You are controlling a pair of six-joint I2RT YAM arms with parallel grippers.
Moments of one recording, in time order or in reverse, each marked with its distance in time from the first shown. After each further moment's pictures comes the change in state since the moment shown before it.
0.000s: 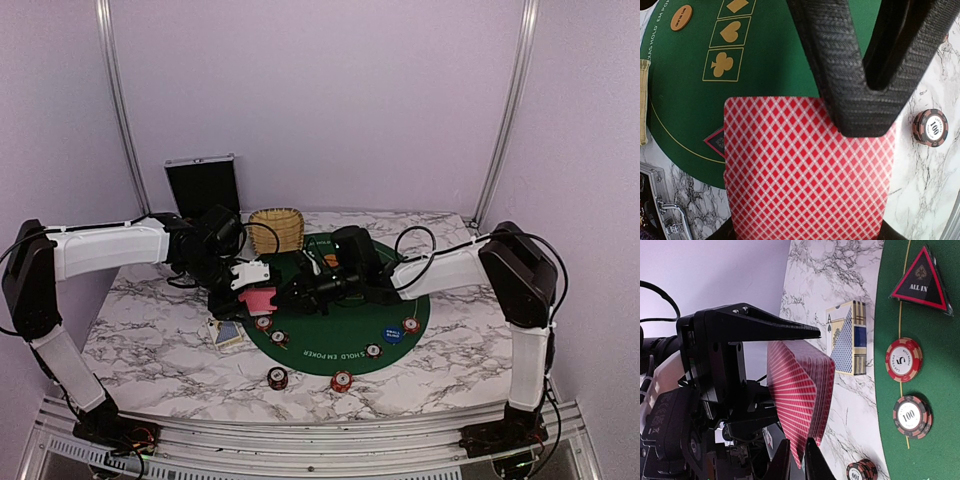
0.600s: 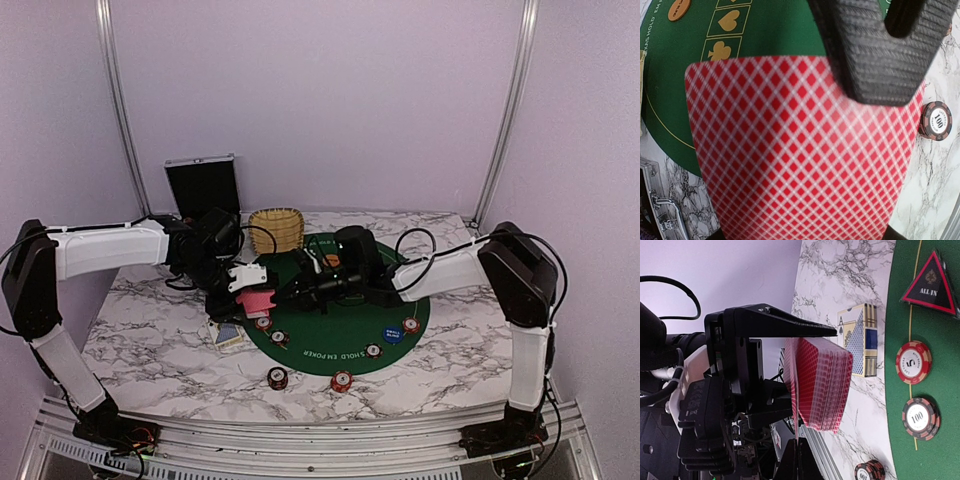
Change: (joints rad) left arm 0.013 0.000 -0.021 -0.001 -0.003 0.004; right arm -0.006 0.000 -0.026 0.095 -0.025 0.059
